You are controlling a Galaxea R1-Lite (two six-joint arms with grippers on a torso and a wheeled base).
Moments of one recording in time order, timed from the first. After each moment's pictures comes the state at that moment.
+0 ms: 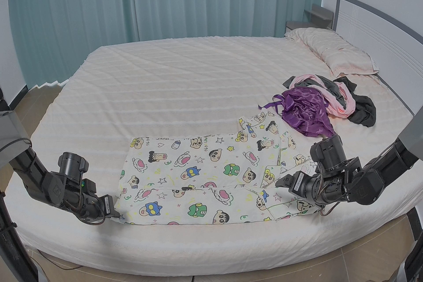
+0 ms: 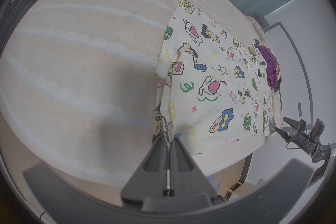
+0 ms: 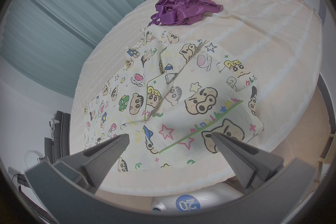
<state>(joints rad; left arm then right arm) 0.02 2.01 -0.59 -0.30 -0.31 -0.33 0.47 1.97 -0.74 -0.38 -0.10 0.87</state>
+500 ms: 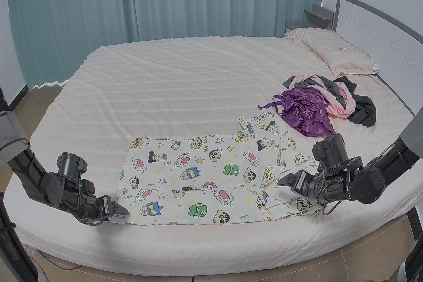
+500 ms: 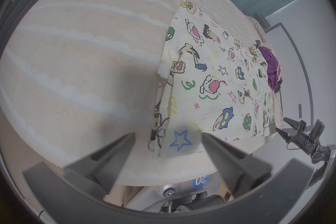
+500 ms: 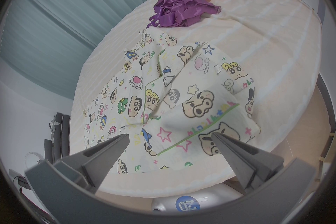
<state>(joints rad) 0.02 2.00 -0.58 -0.30 -0.31 -0.33 0.45 1.97 -0.73 -0.38 -0.10 0.86</state>
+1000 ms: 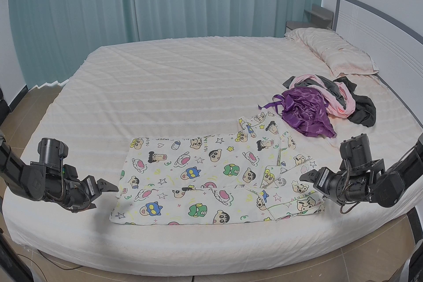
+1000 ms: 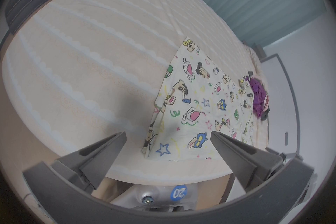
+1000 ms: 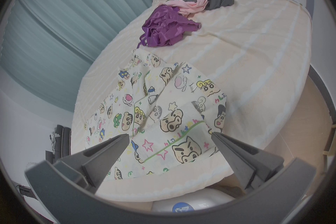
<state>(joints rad) 0.08 1.83 -0.57 -0.30 -0.34 -0.50 0.34 1.86 -0.58 -0.49 -0.10 0.84</state>
